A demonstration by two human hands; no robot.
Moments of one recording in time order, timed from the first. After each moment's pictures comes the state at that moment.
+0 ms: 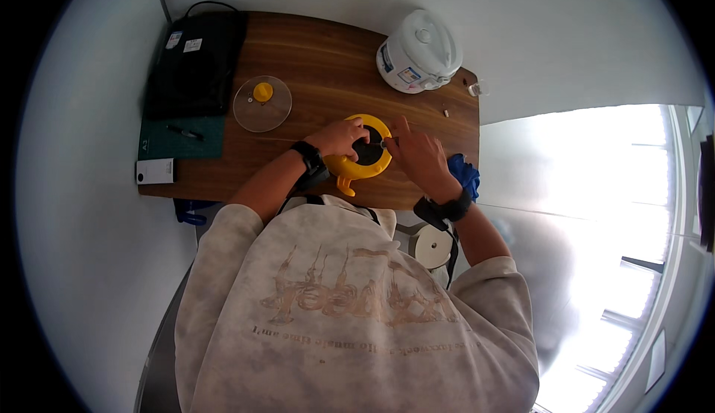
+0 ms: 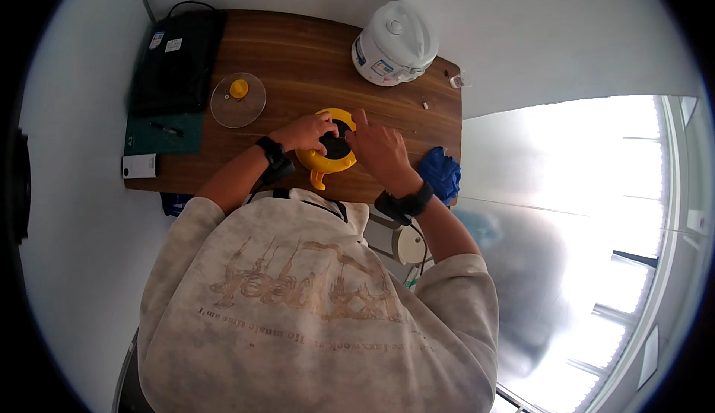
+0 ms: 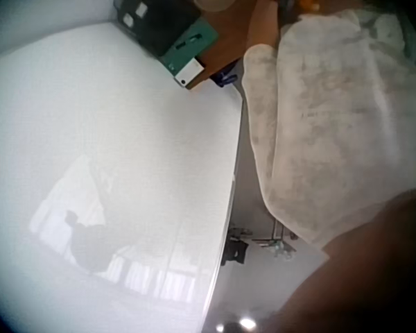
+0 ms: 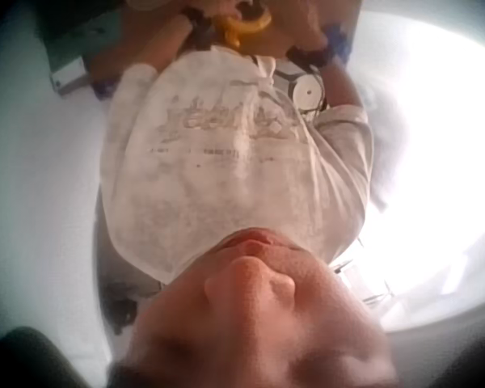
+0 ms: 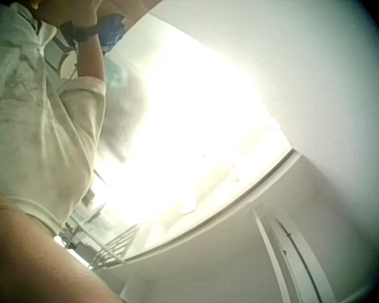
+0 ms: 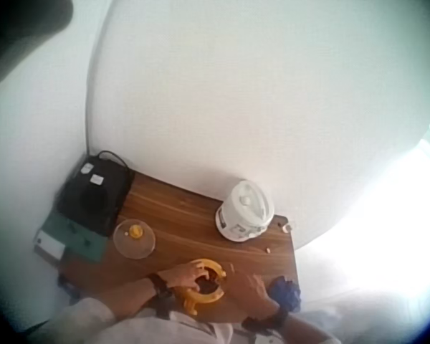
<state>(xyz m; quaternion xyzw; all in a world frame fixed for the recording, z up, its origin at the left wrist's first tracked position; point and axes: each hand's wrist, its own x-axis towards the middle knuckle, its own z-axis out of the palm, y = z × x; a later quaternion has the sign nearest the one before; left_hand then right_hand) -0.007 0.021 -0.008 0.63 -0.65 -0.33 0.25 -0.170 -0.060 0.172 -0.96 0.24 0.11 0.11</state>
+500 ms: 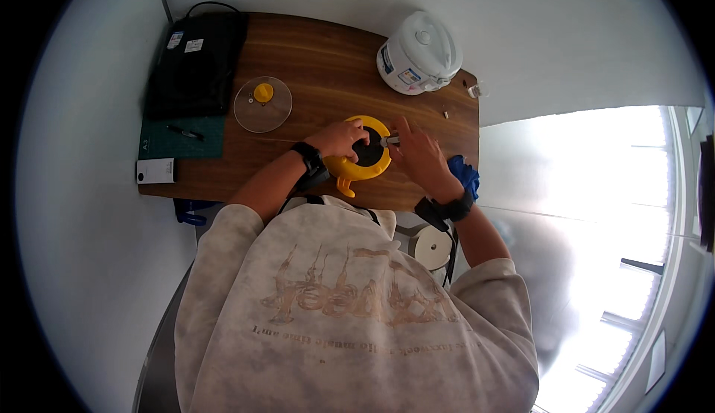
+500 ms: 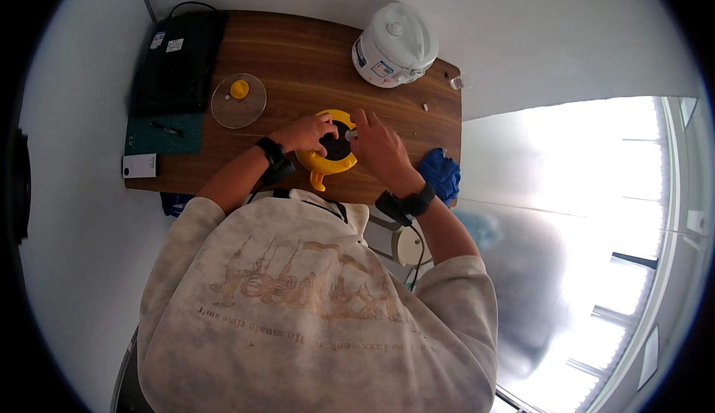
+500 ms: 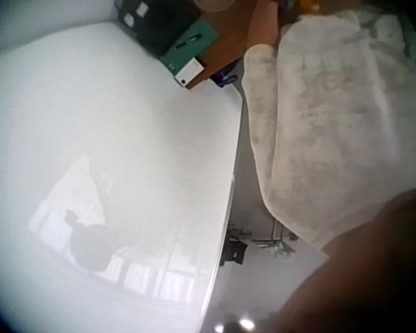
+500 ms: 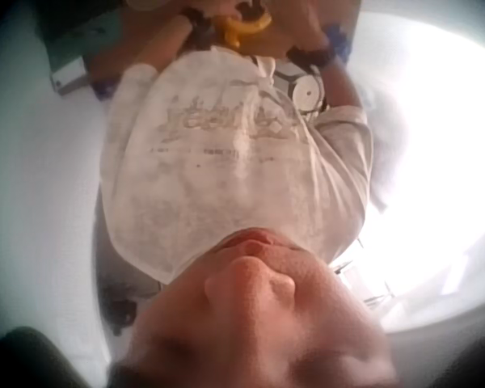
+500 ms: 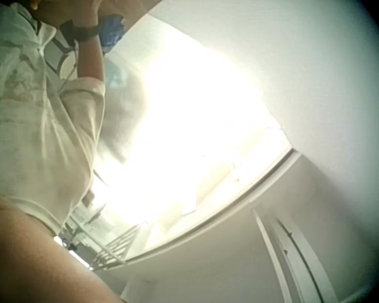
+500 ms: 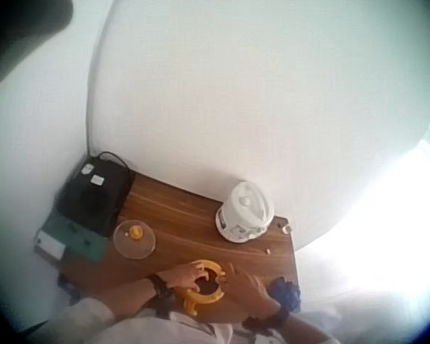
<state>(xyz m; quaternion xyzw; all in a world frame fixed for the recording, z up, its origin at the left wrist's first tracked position) -0.007 0.022 -0.010 0.63 -0.66 -0.32 0.26 -0.178 -0.071 0.158 -0.97 0.18 0.03 0.14</state>
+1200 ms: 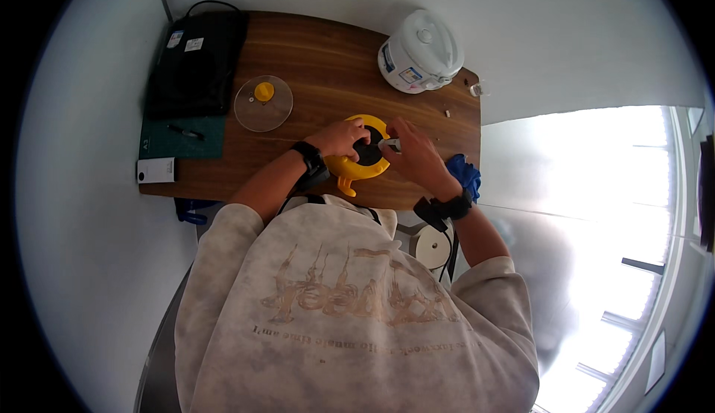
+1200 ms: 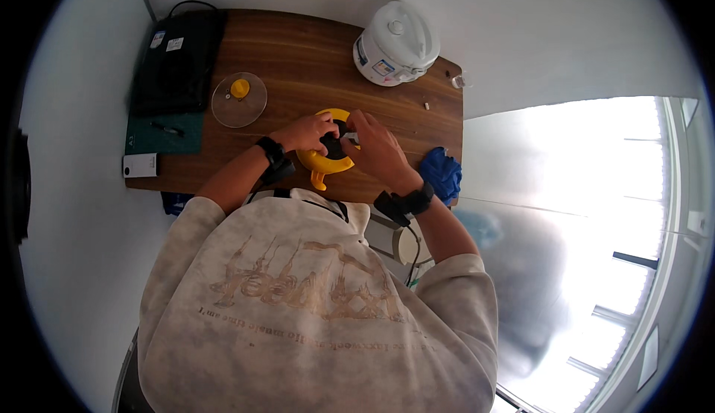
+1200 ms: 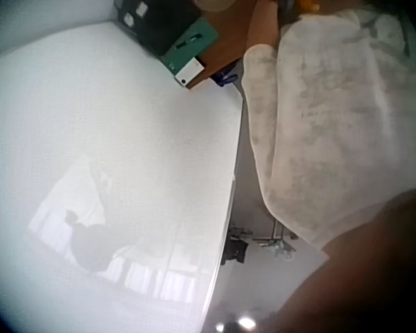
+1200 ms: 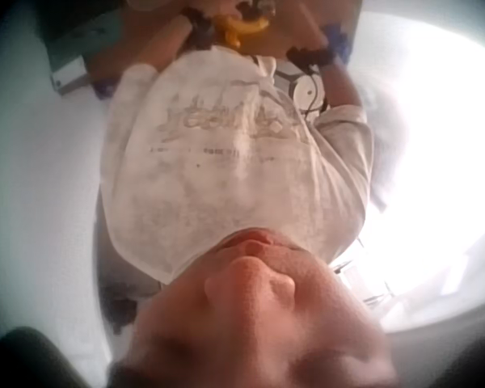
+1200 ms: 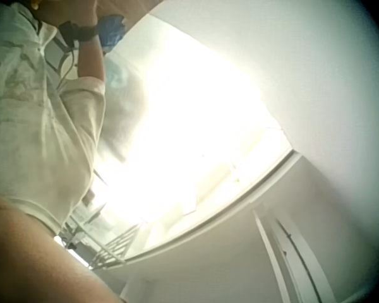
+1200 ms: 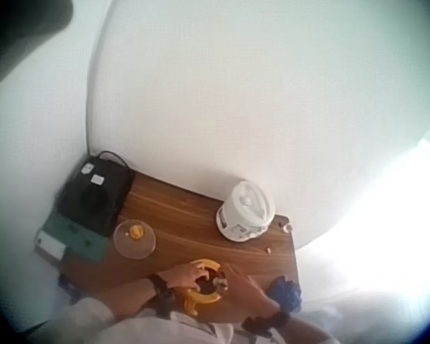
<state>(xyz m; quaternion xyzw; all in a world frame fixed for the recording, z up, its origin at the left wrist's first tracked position) -0.008 0.023 -0.004 0.63 -0.65 -0.33 0.26 -0.177 -0.069 0.152 -0.97 0.14 -0.04 0.21</state>
